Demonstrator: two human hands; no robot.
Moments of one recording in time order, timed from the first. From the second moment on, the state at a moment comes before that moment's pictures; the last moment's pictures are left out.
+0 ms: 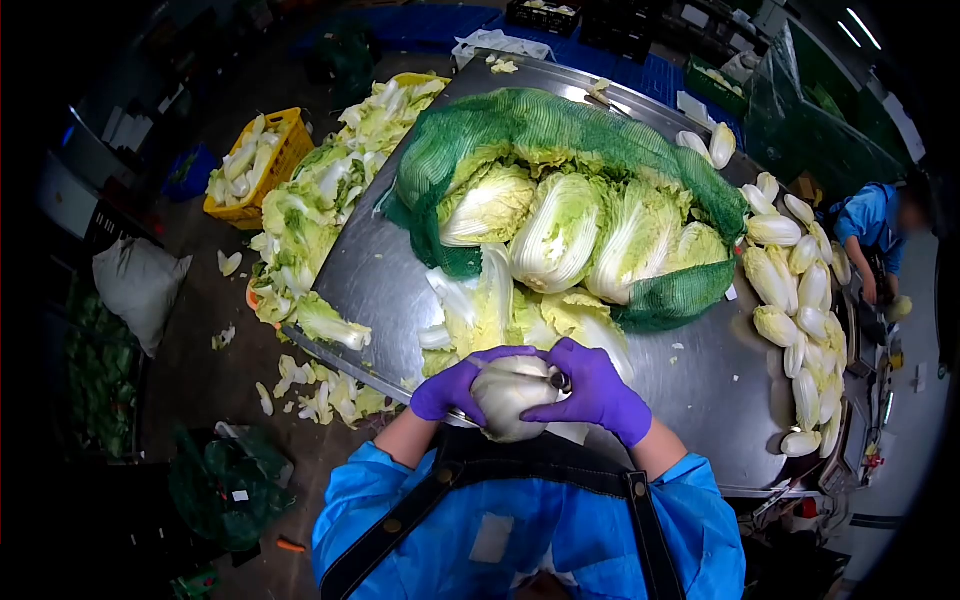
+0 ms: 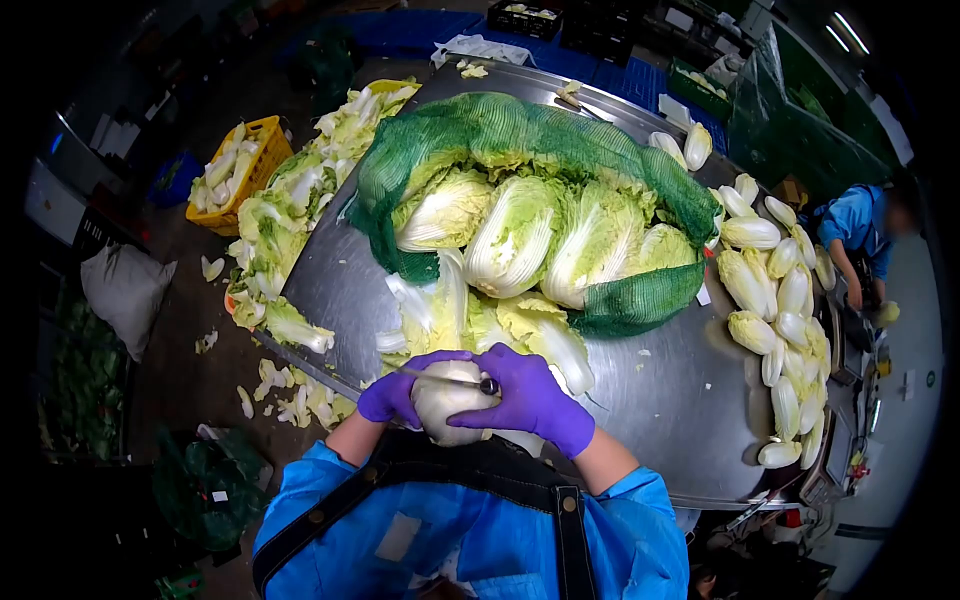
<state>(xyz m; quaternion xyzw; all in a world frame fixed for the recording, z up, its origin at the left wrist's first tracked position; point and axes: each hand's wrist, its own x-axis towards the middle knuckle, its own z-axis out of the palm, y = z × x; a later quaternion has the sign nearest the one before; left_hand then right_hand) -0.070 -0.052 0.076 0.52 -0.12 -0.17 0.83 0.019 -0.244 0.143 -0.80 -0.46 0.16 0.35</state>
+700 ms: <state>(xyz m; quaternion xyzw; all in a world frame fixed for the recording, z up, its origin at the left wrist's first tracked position) -0.074 -0.045 0.047 0.53 -0.08 -0.12 0.84 0.005 -0.244 0.129 -0.81 -0.39 0.18 0.40</state>
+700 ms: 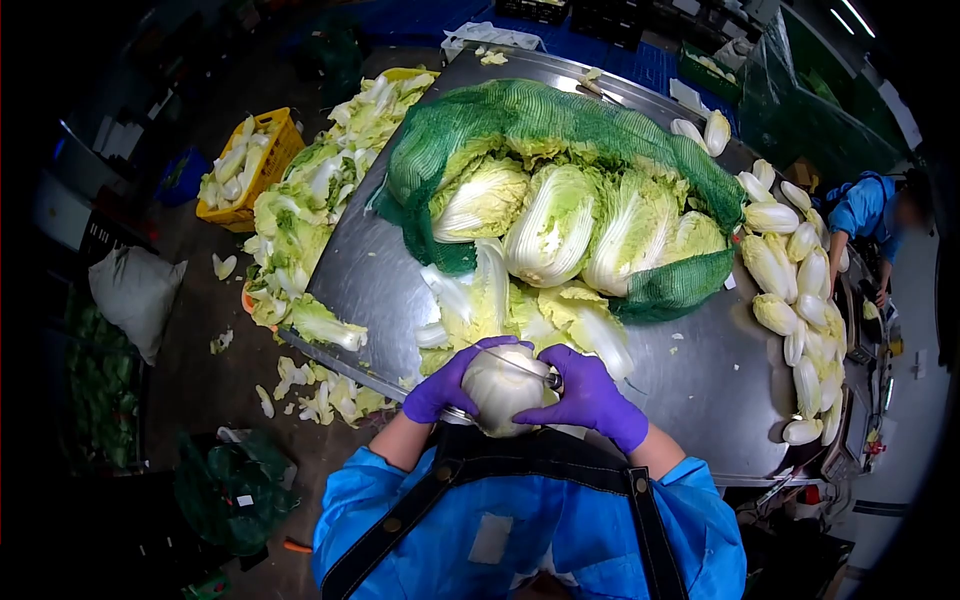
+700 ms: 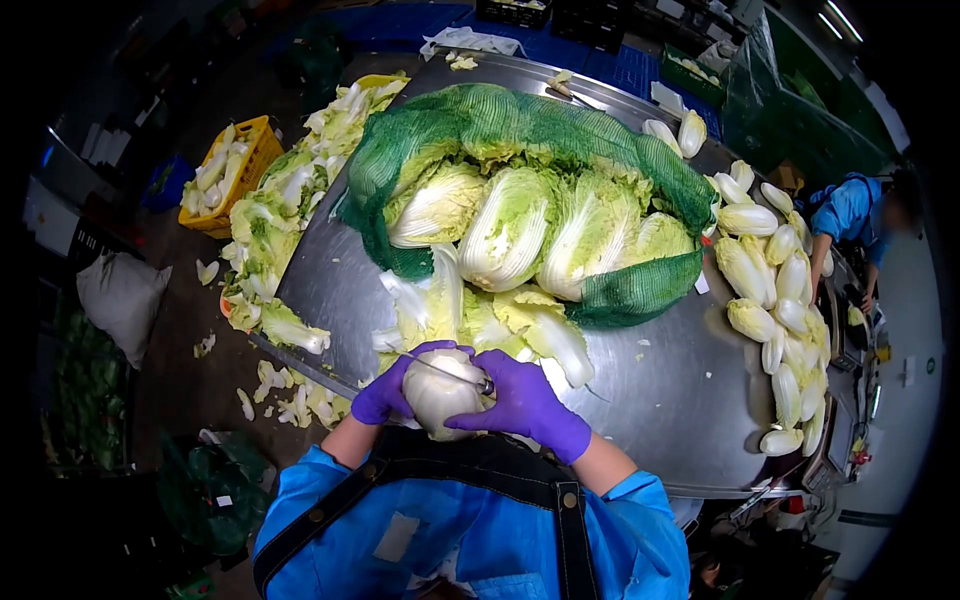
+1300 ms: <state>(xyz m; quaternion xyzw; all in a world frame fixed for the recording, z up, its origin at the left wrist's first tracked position) -0.079 -0.043 0.050 0.62 -0.03 -0.05 0.78 0.016 -0.243 0.121 -0.80 -0.34 0.32 0.39</state>
